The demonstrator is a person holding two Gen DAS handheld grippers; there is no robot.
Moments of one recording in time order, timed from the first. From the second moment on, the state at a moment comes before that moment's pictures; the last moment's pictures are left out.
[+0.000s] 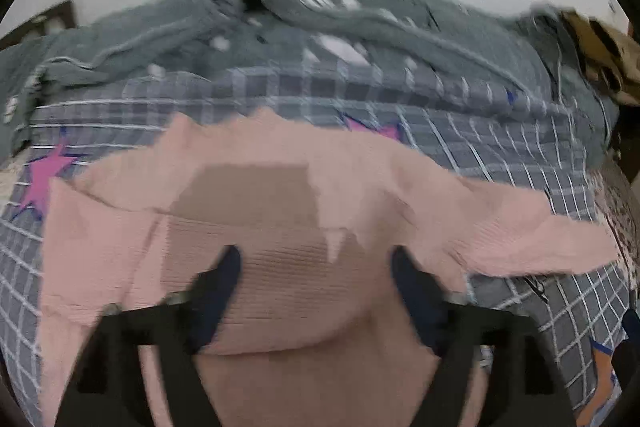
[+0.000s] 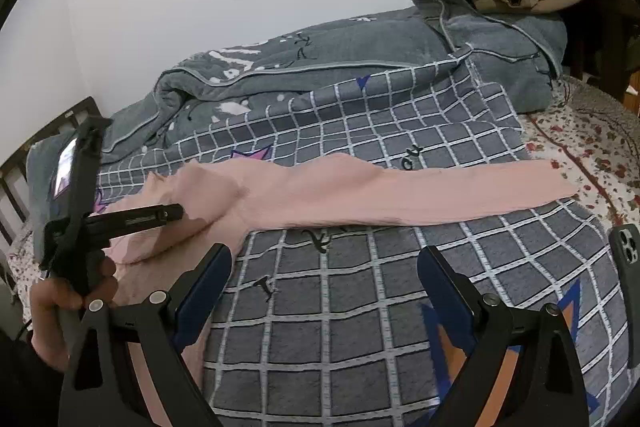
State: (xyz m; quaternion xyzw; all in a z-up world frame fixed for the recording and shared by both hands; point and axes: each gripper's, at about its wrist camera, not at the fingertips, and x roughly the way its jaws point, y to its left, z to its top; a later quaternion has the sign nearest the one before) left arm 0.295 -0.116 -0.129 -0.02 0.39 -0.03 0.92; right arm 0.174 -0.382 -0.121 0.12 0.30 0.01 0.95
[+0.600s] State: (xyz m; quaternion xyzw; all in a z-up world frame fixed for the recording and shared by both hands) left arm 0.272 0.075 -0.134 -0.06 0.37 0.08 0.92; right arm 0.201 -0.295 -0.127 0.10 0.33 0.08 0.94
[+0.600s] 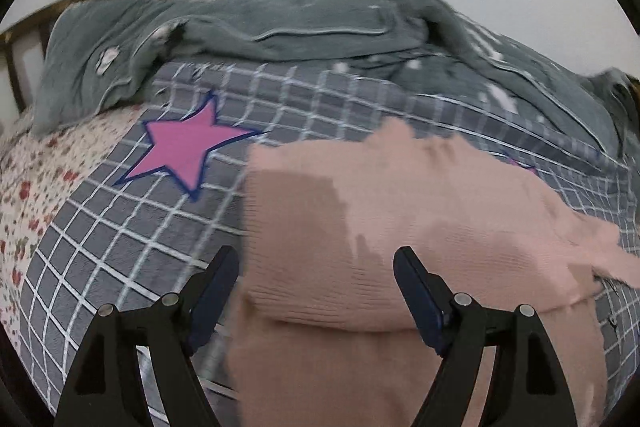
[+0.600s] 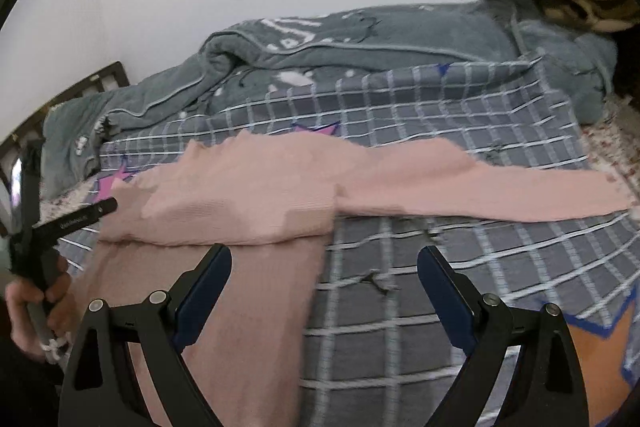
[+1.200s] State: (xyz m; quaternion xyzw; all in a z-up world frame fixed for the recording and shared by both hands) left arm 0.312 0.114 -0.172 -0.09 0.40 0.05 0.91; right arm 0.283 -0.270 -0.122 0.04 0.32 0.06 0.94
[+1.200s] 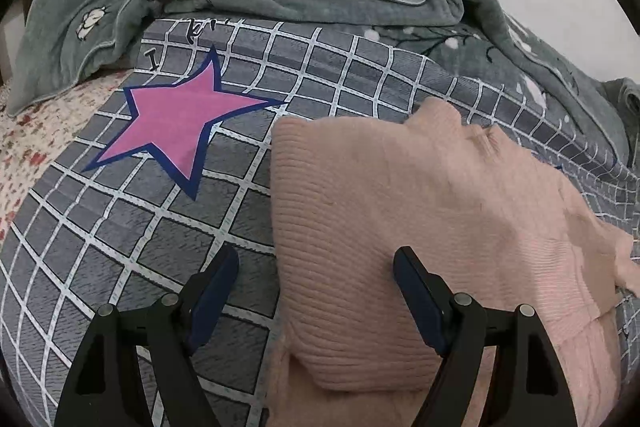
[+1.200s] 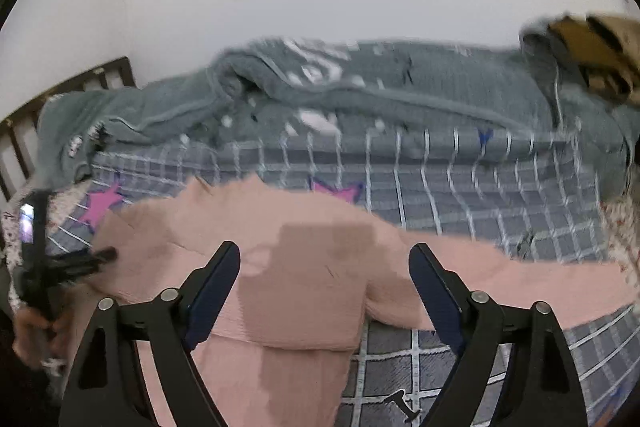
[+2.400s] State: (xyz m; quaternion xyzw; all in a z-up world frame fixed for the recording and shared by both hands) left arm 0.309 0.114 -0.173 -0.10 0.40 0.07 0.91; right arm 0.307 -0.258 -0.170 -0.03 0.39 0.06 0.92
